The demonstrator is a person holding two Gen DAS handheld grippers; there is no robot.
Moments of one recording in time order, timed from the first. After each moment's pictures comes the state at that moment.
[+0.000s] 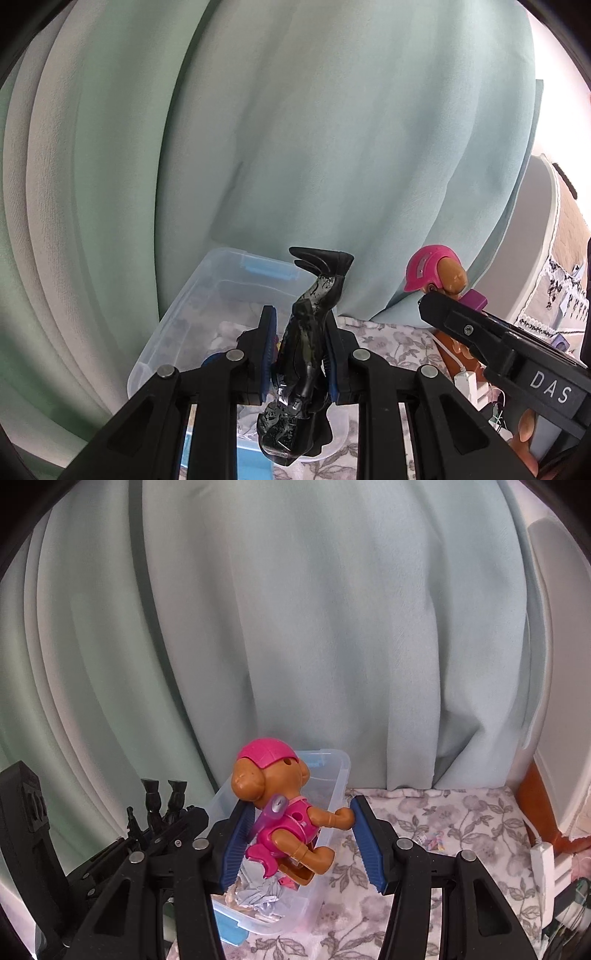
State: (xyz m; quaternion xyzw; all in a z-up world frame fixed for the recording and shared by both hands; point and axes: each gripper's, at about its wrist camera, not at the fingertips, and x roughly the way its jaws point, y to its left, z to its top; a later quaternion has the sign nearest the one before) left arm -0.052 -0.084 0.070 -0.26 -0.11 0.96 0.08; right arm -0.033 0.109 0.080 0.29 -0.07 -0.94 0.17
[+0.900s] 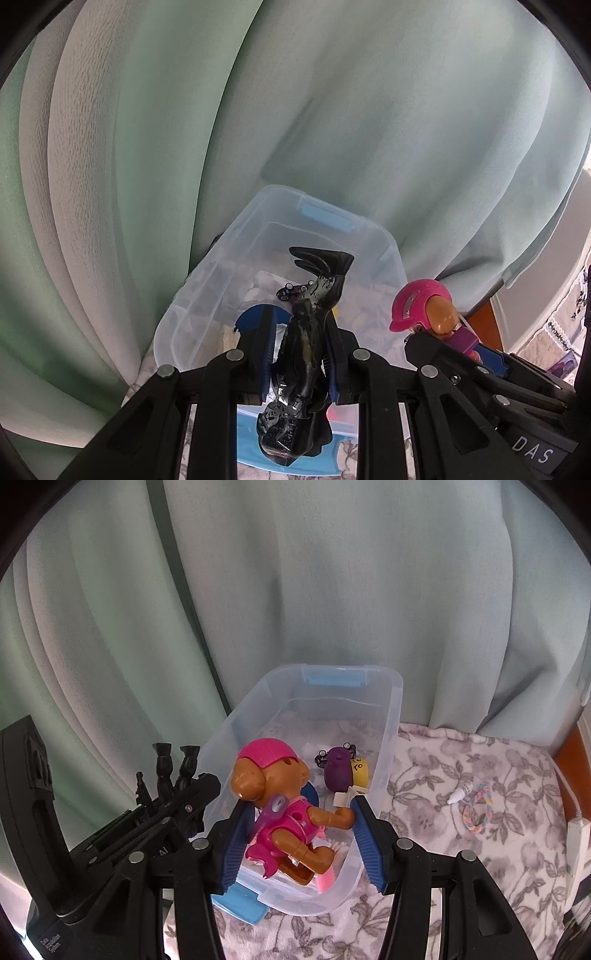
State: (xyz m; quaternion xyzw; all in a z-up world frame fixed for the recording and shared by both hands) left arm -0.082 -0.122 0.006 -0.34 -0.15 0.93 0.04; right arm -0.065 0.054 0.006 0.40 -0.03 -0.89 0.20
